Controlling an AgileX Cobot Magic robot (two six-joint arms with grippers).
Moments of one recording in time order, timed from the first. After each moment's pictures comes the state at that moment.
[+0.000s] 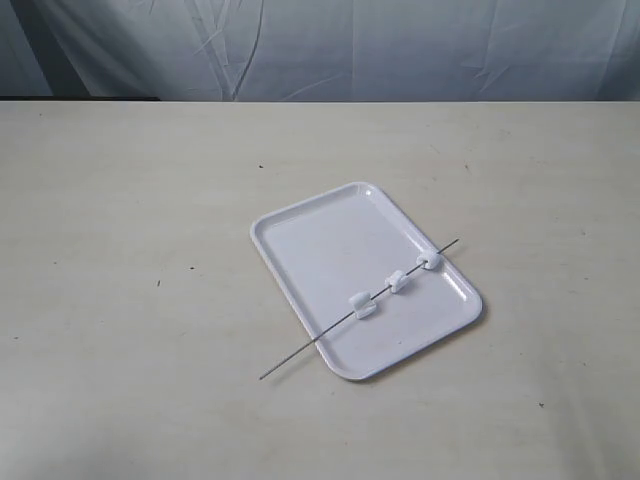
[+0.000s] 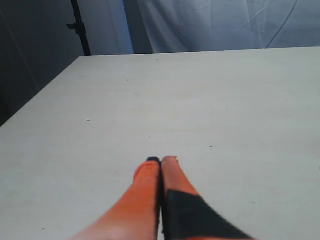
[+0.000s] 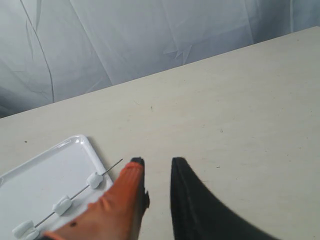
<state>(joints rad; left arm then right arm) 0.15 0.00 0.00 0.16 0.35 -0.04 -0.05 0.00 0.00 0.35 0.33 -0.03</state>
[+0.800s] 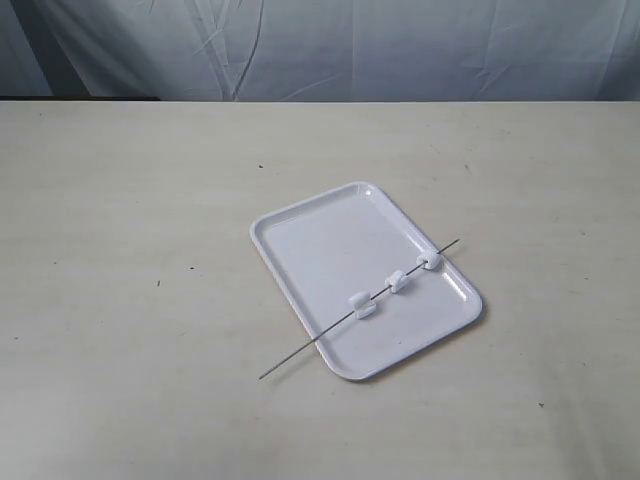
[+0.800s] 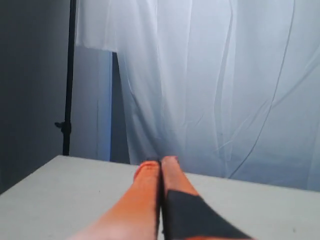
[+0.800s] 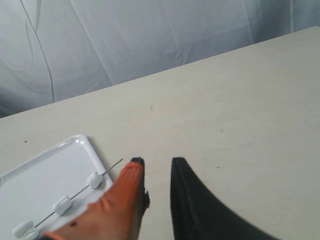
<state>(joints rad) 0.15 0.00 -0.08 -0.04 0.04 -0.04 -0.05 0.00 0.00 0.35 0.33 -0.03</state>
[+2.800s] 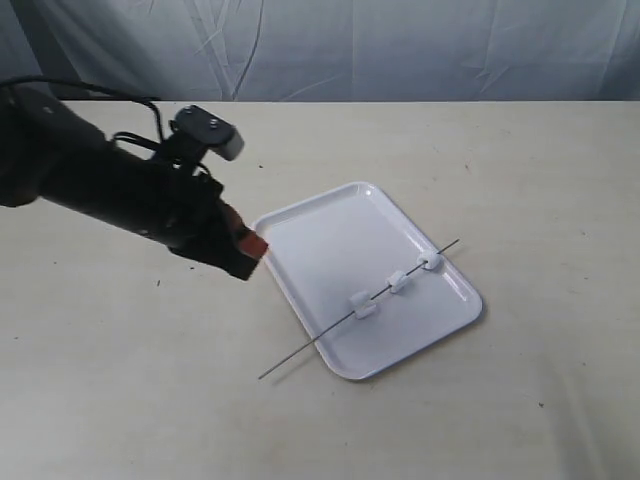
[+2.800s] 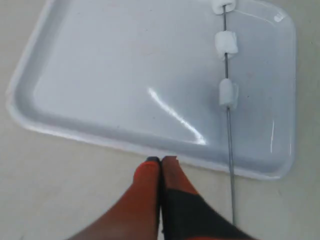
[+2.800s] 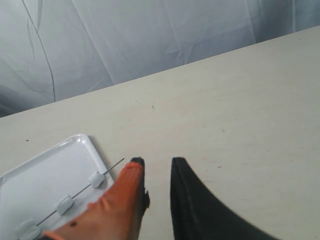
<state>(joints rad) -0.40 1.69 -0.91 -1.01 0.54 1.22 -0.04 0.00 0.00 0.35 0.33 -0.03</state>
